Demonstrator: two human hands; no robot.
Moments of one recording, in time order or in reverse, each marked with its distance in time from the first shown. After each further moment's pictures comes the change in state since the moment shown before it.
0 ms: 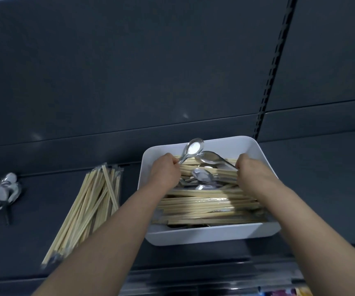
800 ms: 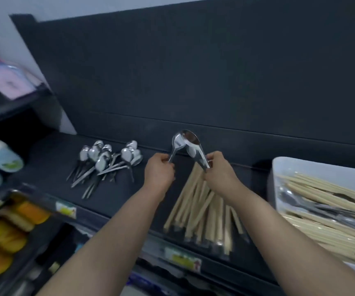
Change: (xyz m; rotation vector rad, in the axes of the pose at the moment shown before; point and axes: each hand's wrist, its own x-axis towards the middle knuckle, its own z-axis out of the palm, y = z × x) left_hand -0.048 -0.230 -0.168 -0.743 0.423 -0.384; right_hand -0.046 -0.314 0.112 0.617 -0.173 -0.413
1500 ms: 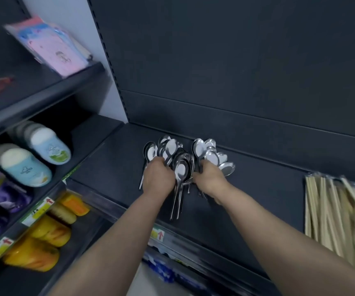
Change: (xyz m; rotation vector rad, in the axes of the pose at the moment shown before) left_hand 0.187 -0.097 -0.238 0.503 0.100 -0.029; right_hand 0.103 -0.133 0.293 -0.181 -0.197 0.118
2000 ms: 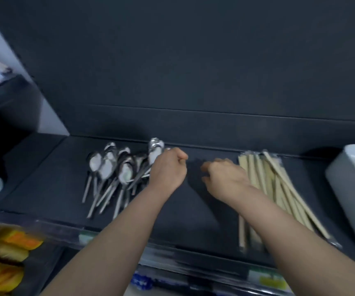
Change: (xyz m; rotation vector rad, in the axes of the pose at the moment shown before) left_hand -0.061 0.103 0.080 0.114 -0.215 0.483; right_hand -0.074 0.084 -0.121 -0.670 0.130 -0.050
